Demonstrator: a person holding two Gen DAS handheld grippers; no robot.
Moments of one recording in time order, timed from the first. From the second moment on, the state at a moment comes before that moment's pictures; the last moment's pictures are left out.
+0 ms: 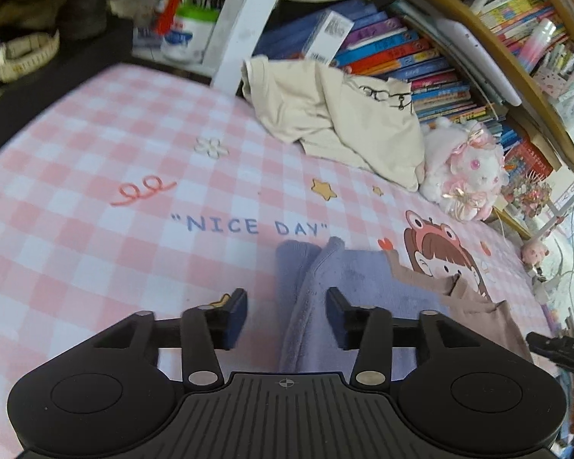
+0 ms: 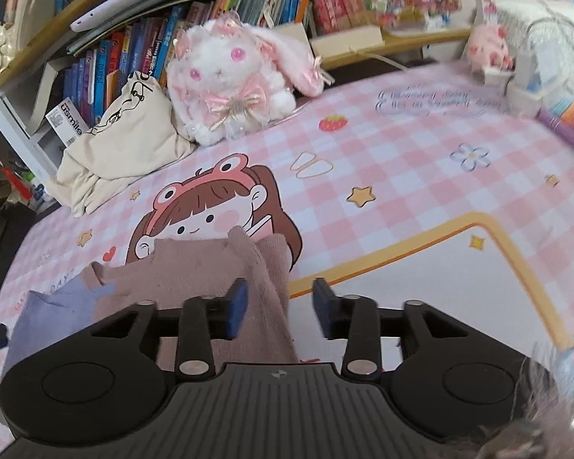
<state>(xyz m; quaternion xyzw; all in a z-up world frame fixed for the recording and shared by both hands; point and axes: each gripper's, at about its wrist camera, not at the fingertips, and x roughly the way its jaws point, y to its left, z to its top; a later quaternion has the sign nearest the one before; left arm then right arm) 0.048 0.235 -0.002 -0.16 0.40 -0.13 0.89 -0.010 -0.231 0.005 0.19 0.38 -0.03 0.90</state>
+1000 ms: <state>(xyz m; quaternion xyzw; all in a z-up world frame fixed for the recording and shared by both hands) -0.049 0.136 0.002 0.01 0.39 -0.21 0.90 -0.102 -0.134 0.015 0.04 0.41 0.00 0.91</state>
